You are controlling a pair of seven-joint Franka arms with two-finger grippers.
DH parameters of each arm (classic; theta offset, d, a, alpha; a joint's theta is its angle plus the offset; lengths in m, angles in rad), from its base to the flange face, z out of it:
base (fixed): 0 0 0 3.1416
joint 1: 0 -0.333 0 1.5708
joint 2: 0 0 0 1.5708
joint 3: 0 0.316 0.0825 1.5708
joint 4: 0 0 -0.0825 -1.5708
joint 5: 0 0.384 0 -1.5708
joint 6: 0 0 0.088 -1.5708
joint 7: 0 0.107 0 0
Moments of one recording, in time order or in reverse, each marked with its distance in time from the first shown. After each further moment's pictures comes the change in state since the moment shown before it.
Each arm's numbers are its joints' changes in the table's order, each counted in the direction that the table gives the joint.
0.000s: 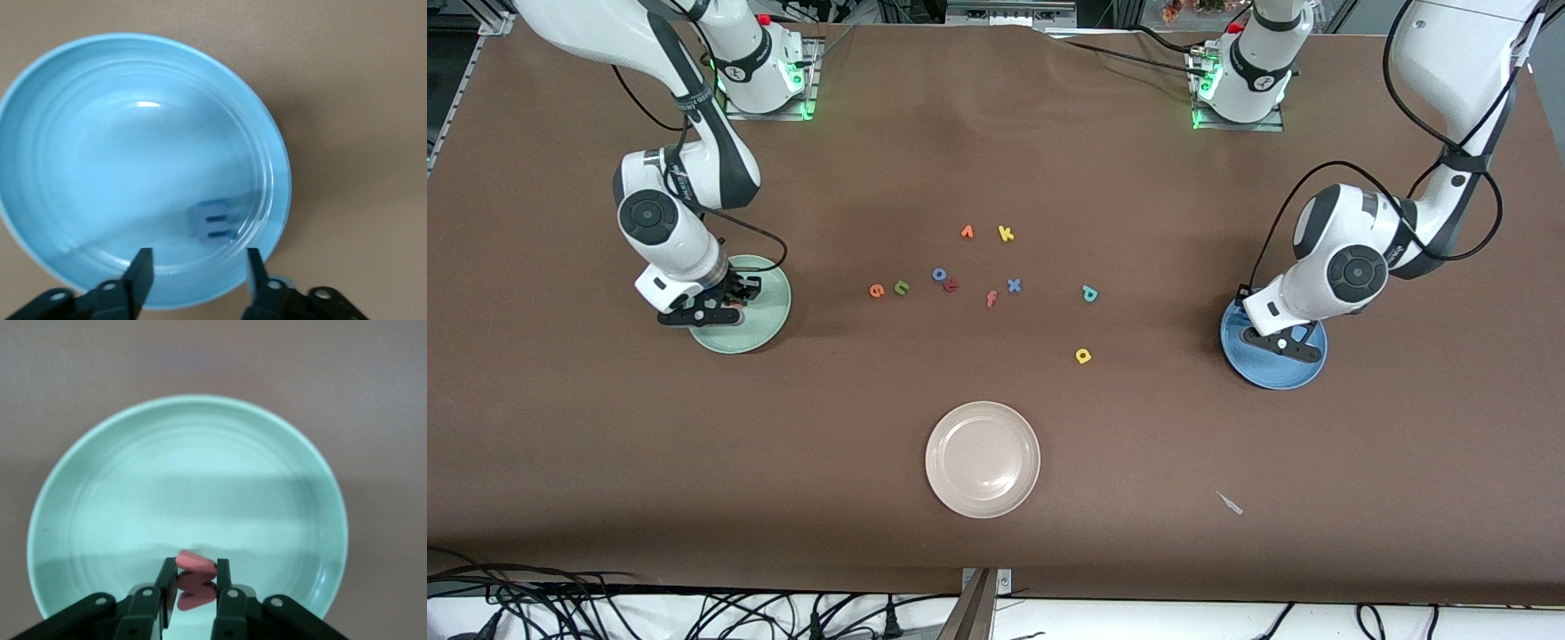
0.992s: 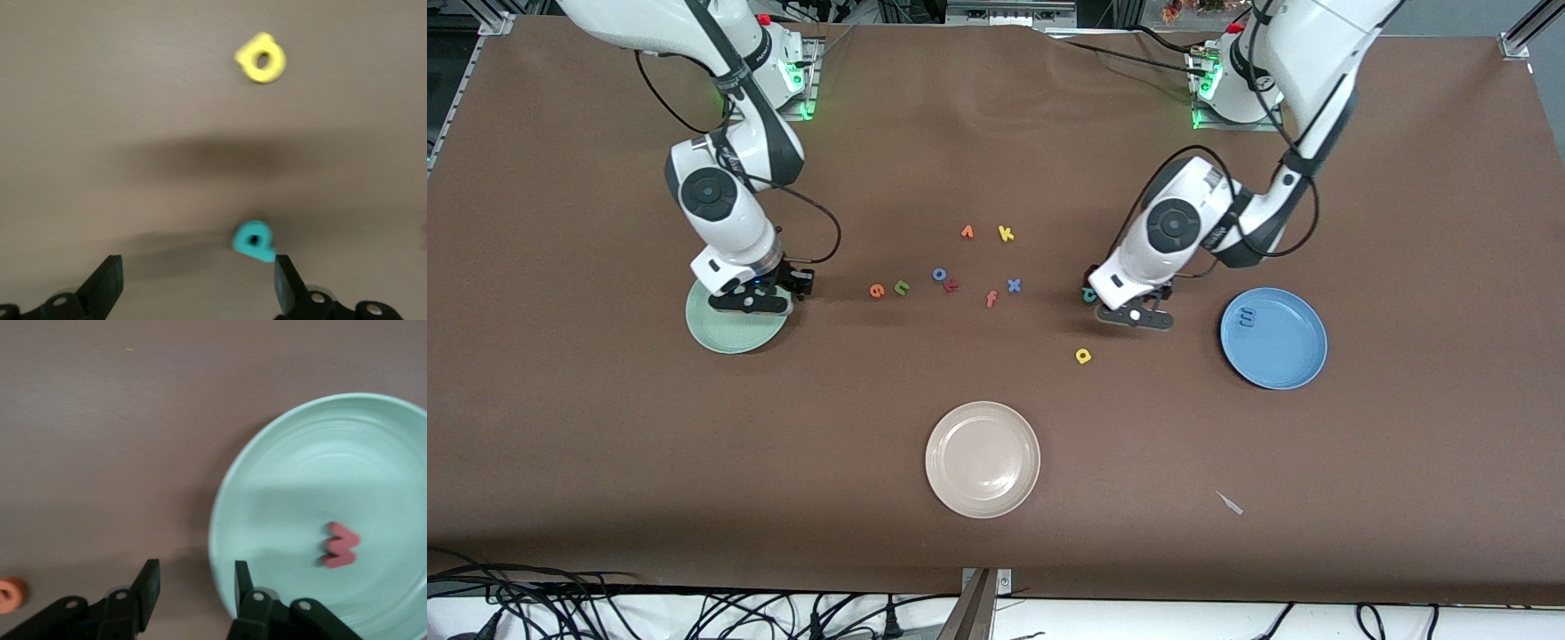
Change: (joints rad) left arm 0.416 0.099 -0.033 0.029 -0.108 -0.221 -0.570; right arm -0.012 -0.017 0.195 0.025 0.001 -0.012 0.350
